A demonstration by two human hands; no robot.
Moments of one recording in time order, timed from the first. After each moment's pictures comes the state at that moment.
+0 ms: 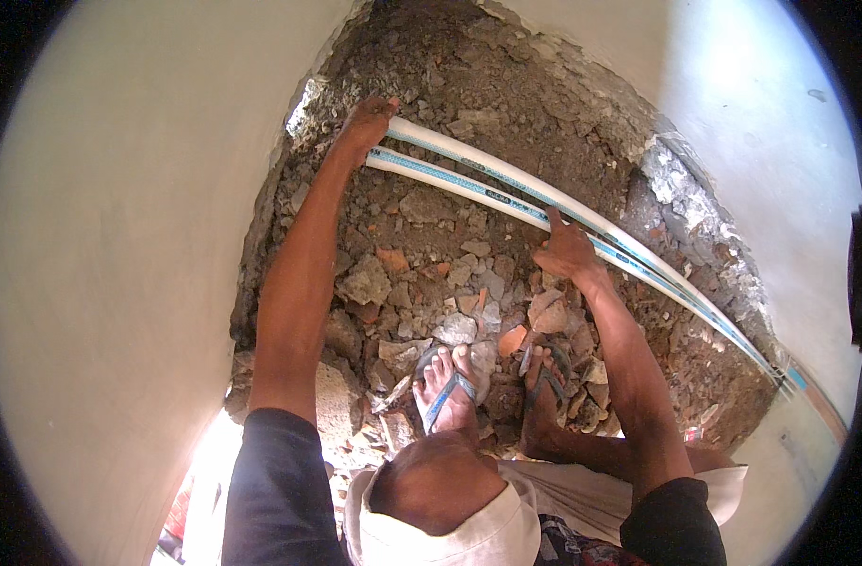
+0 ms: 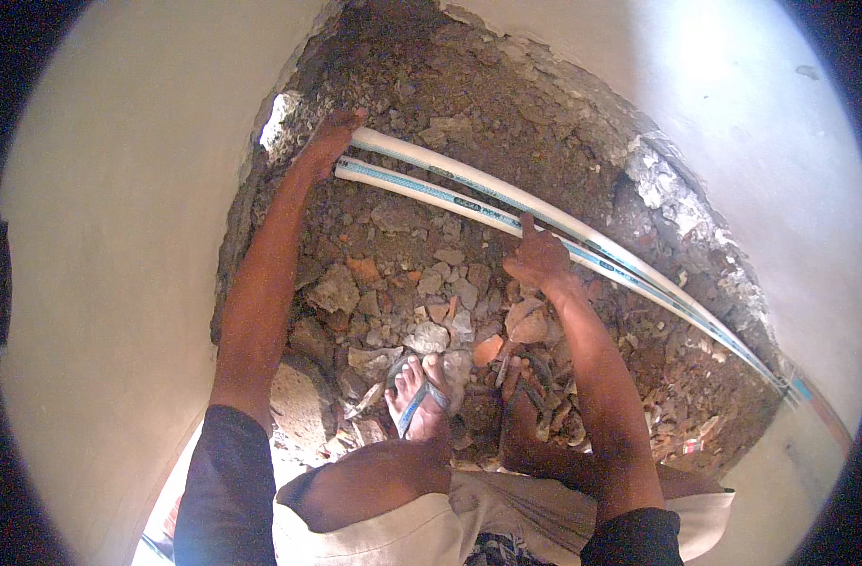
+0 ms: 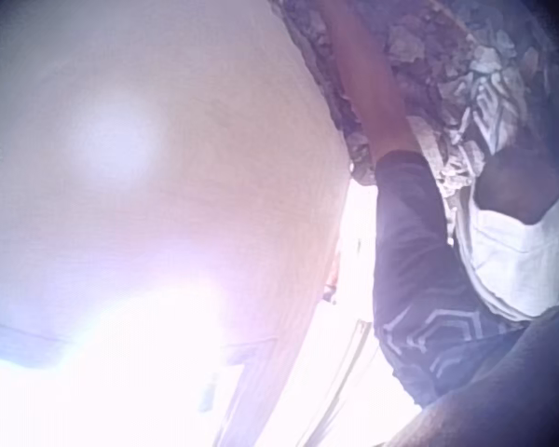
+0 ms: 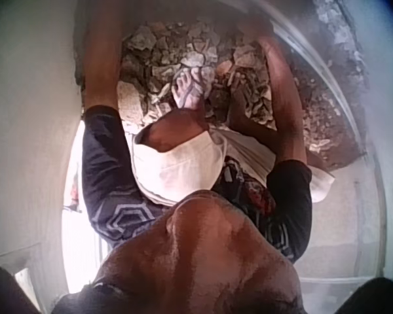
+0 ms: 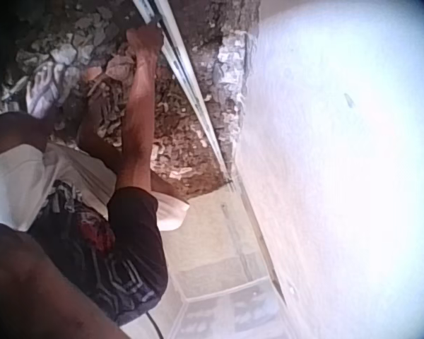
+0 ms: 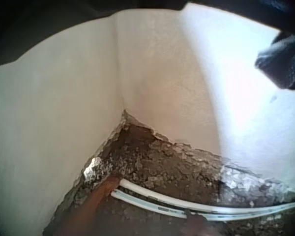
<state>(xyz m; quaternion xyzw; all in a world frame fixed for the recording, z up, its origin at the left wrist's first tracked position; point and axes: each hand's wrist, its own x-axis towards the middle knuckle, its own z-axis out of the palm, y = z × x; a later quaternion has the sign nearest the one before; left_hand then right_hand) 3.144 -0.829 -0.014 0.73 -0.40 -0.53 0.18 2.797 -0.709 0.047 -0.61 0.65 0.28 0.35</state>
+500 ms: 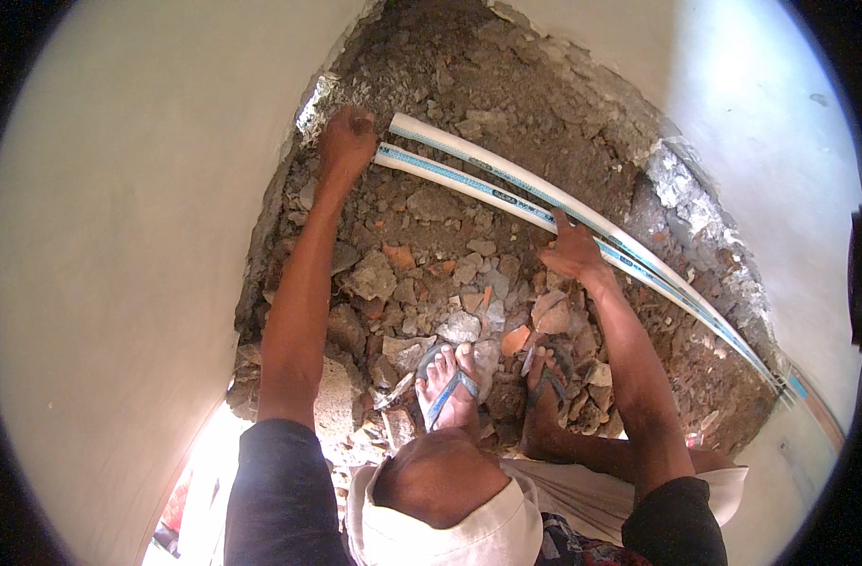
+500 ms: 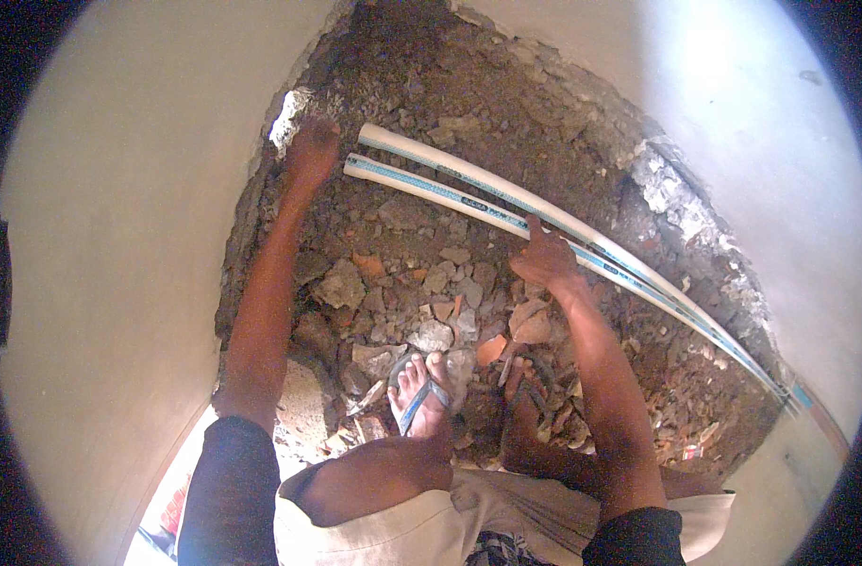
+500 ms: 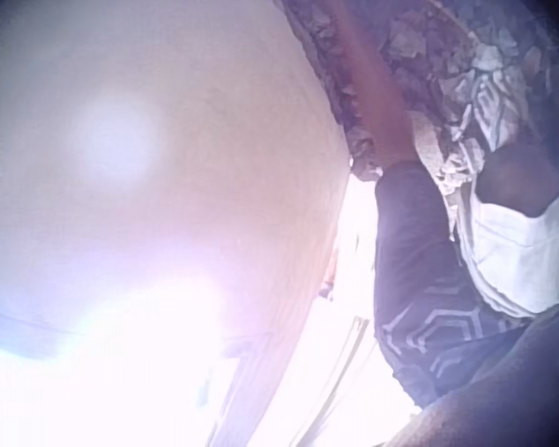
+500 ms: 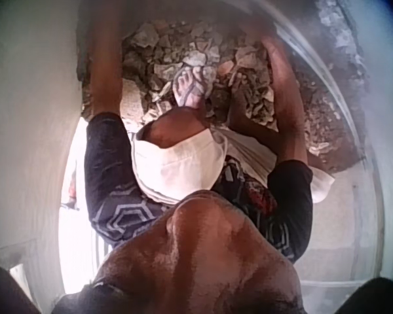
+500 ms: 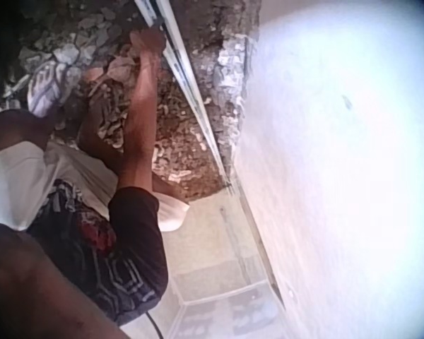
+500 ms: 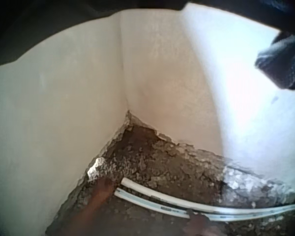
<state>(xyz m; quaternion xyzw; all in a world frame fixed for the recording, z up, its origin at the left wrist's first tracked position) 3.172 -0.792 0.009 0.77 -0.51 -0.34 0.17 2.802 -0.713 0.063 -0.59 0.66 0.29 0.36</state>
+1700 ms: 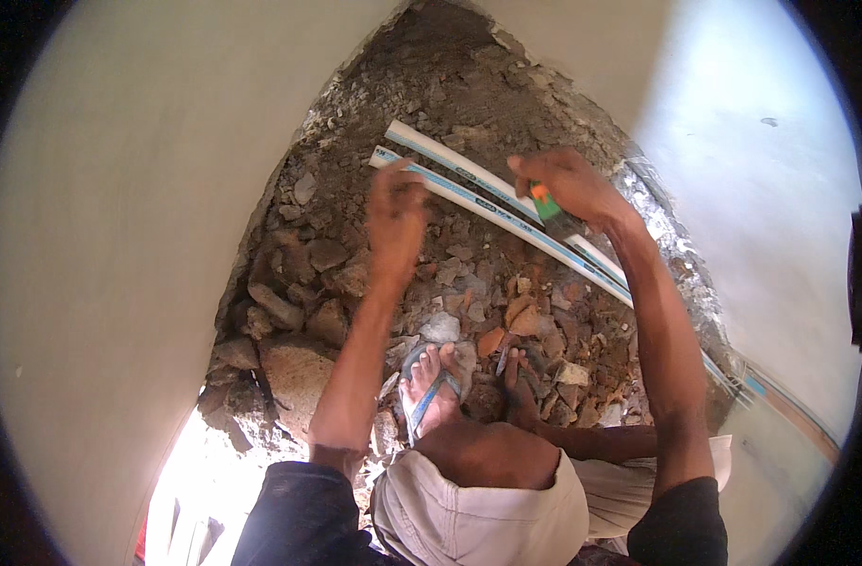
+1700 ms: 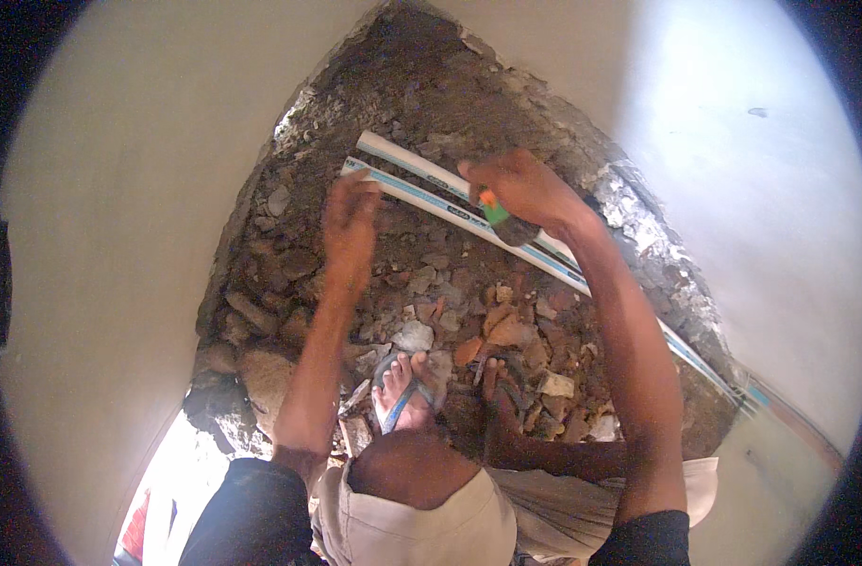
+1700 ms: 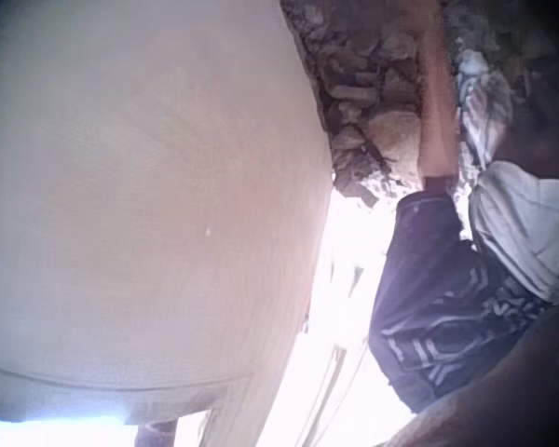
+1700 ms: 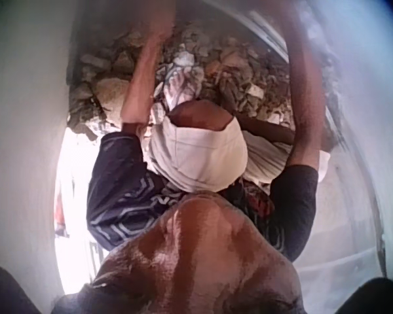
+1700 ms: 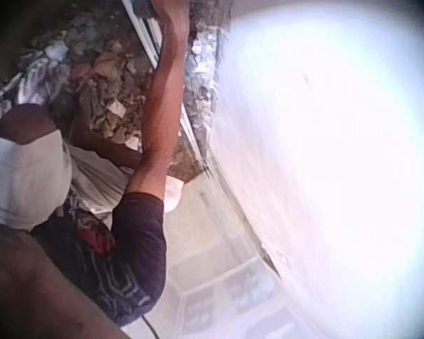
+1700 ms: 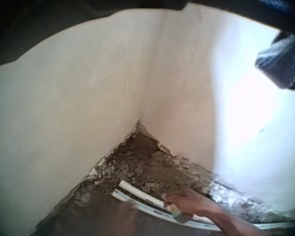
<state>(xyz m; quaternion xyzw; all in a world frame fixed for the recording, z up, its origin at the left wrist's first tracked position) 3.083 -0.683 0.110 0.65 -0.19 -0.57 0.47 2.899 -0.799 0.223 -0.60 0.60 0.11 0.52</state>
